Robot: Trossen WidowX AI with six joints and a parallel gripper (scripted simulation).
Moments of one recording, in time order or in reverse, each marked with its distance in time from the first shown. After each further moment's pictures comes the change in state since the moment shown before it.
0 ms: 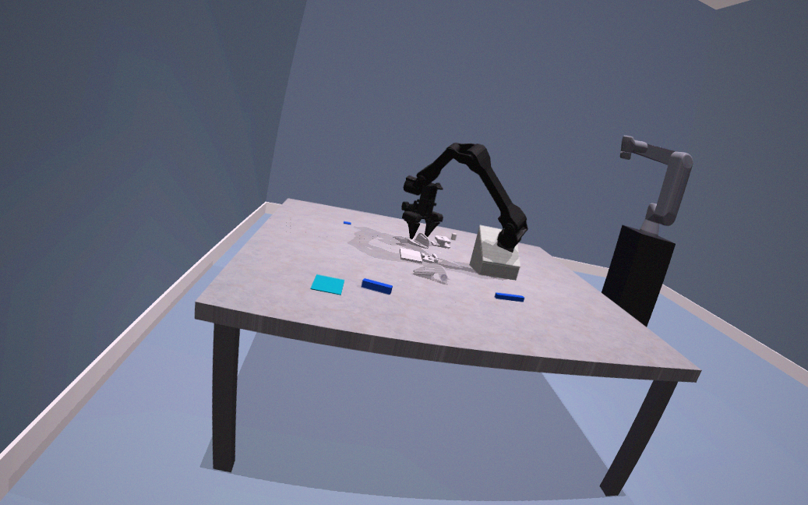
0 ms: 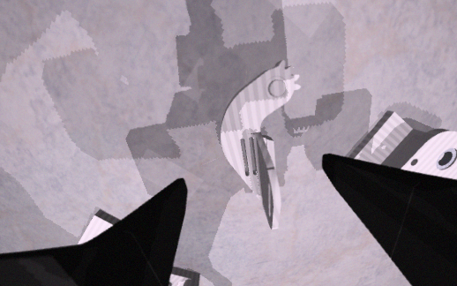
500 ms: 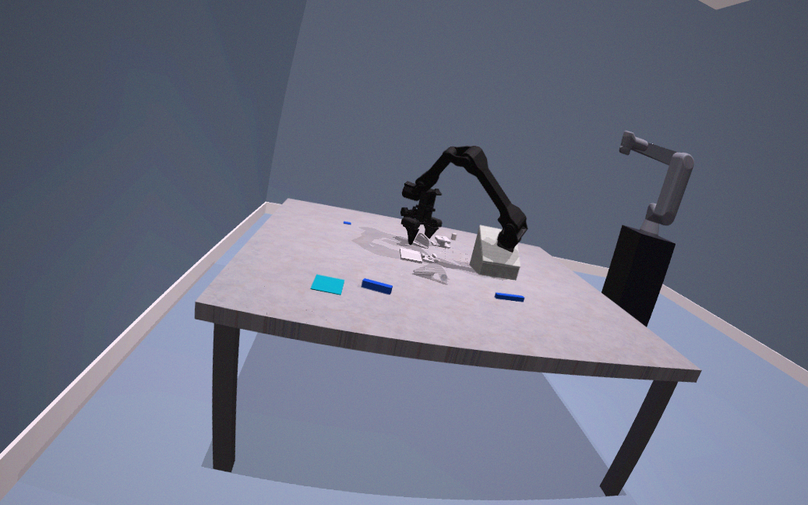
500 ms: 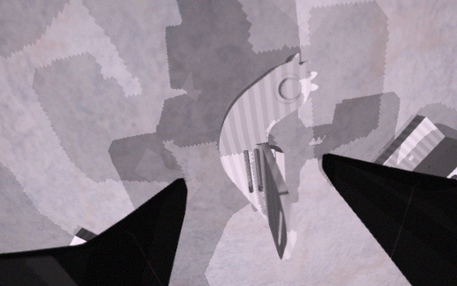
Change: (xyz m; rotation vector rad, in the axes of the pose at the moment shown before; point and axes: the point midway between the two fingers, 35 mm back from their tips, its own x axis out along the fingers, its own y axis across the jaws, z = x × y) arm 0.022 0.000 -0.001 0.002 0.002 0.002
